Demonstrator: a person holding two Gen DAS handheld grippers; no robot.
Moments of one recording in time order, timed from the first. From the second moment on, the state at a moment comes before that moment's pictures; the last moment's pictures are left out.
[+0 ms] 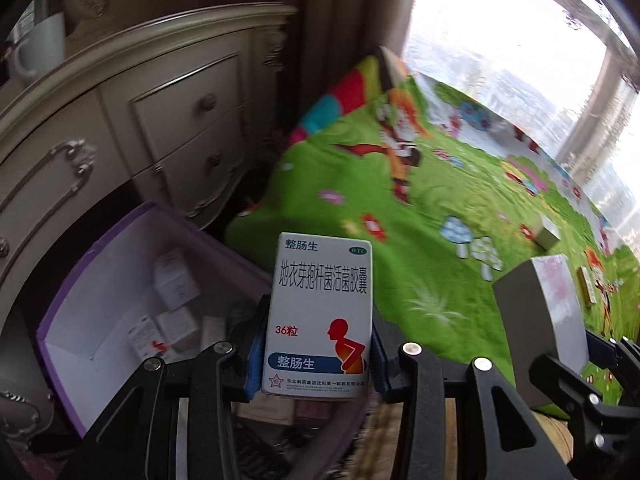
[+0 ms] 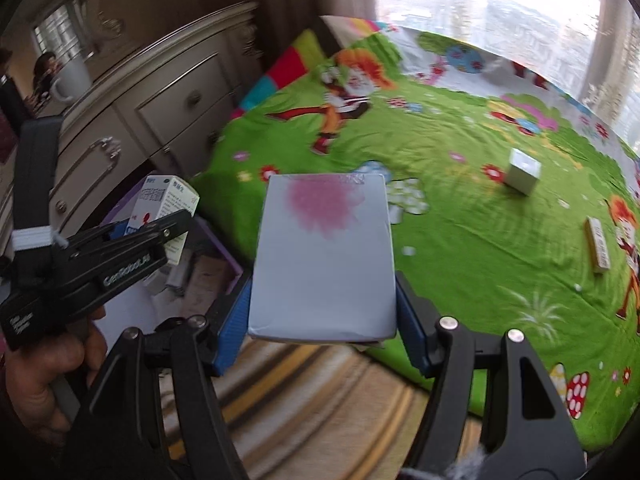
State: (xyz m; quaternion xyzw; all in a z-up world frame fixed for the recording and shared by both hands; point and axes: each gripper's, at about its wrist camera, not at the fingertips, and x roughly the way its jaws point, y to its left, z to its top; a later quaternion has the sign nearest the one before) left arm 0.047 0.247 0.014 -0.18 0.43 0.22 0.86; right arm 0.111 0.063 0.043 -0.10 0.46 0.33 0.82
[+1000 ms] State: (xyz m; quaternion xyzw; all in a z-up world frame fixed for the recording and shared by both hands) left arm 0.025 0.287 0.006 -0.21 0.42 0.28 0.83; right arm 0.075 0.131 0.031 -0.20 0.43 0.38 0.79
